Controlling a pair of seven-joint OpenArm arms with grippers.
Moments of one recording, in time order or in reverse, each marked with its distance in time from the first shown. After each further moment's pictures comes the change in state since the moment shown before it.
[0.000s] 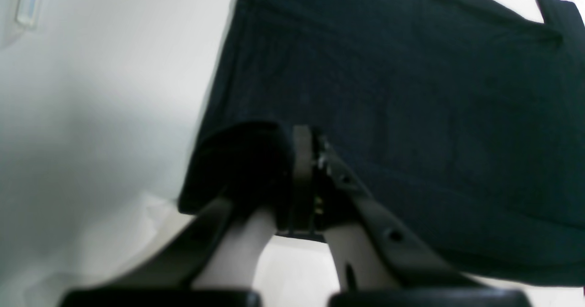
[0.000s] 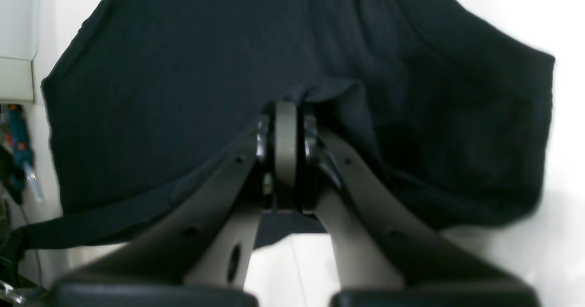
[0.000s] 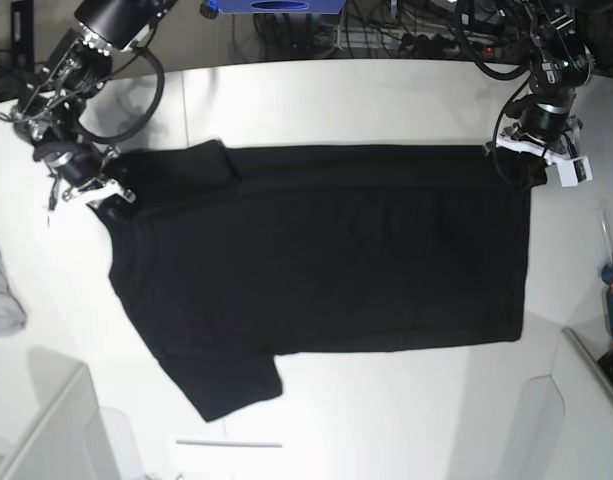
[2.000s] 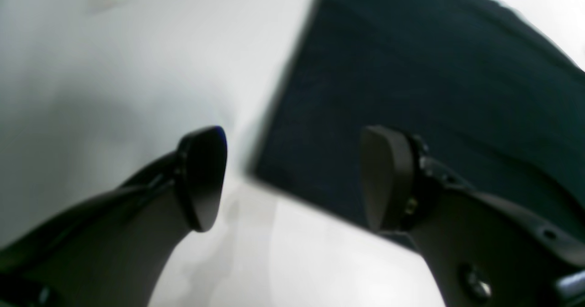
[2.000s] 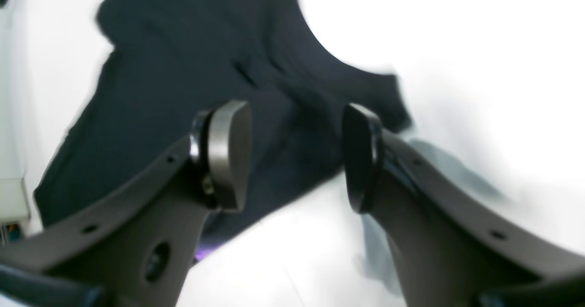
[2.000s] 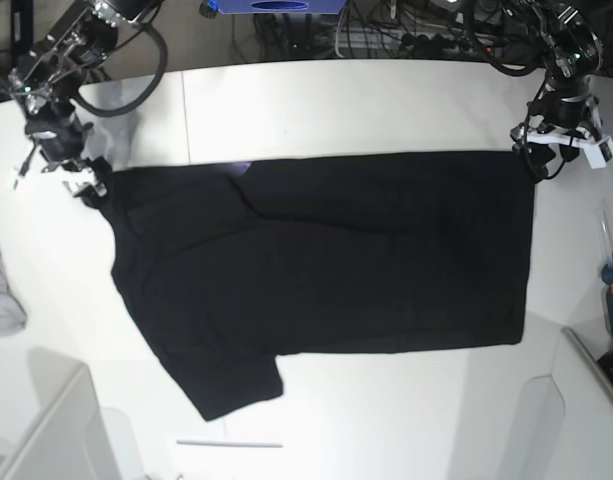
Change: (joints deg) left arm -0.5 2.3 -9.2 -2.6 0.9 3.5 0.3; right arm -7.6 -3.9 2.9 10.4 -3.8 -15.5 8.8
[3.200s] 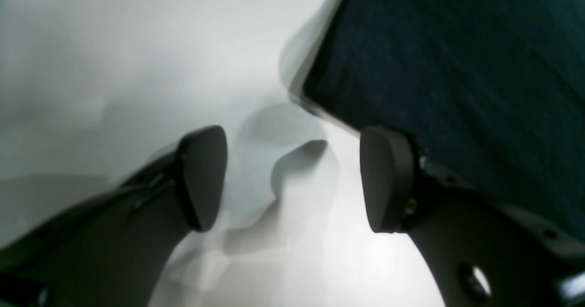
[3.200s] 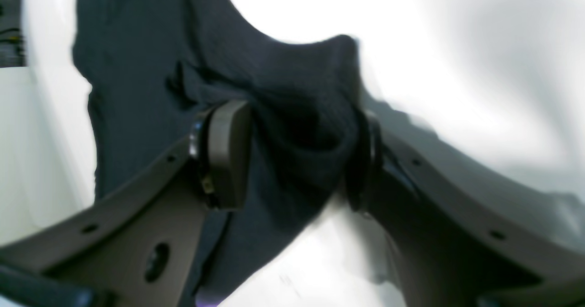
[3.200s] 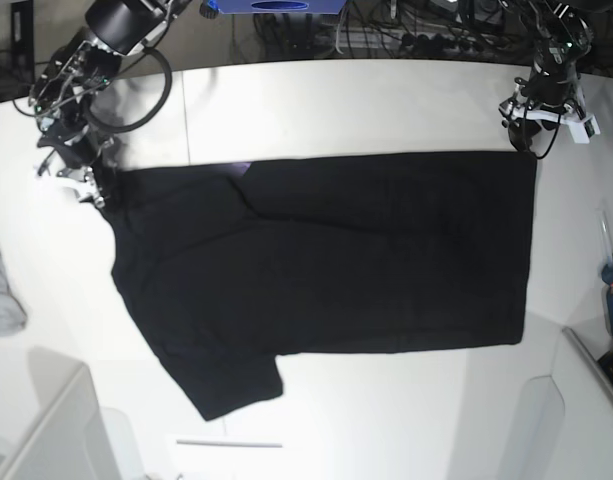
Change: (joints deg) left arm 0.0 0.5 -1.1 -11.4 0.3 -5.5 -0.5; right arm 8.9 1.8 4.7 -26.1 3.5 1.7 7.2
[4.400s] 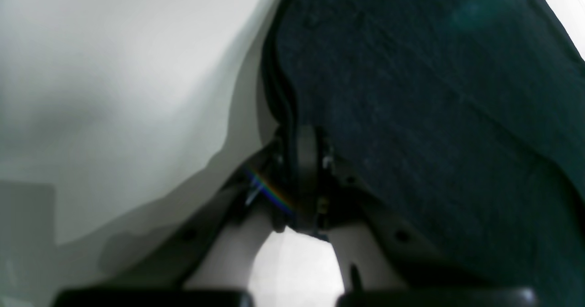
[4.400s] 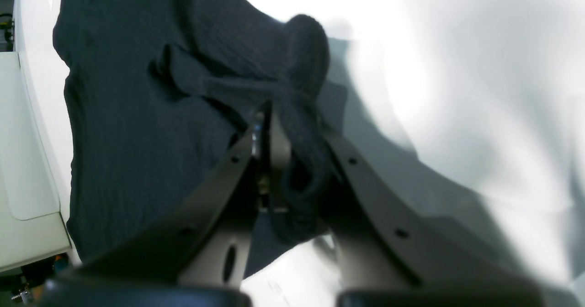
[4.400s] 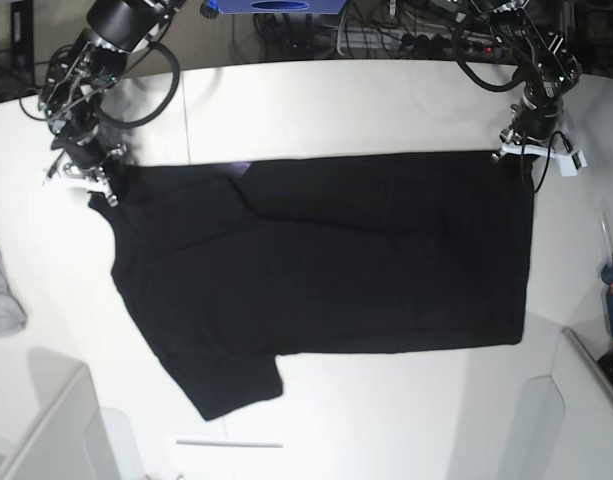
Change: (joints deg) left arm -8.9 -1.0 3.2 -9.2 -1.0 -0.6 -2.3; right arm -1.5 0.7 -4.7 -1.2 -0.7 0.2 4.7
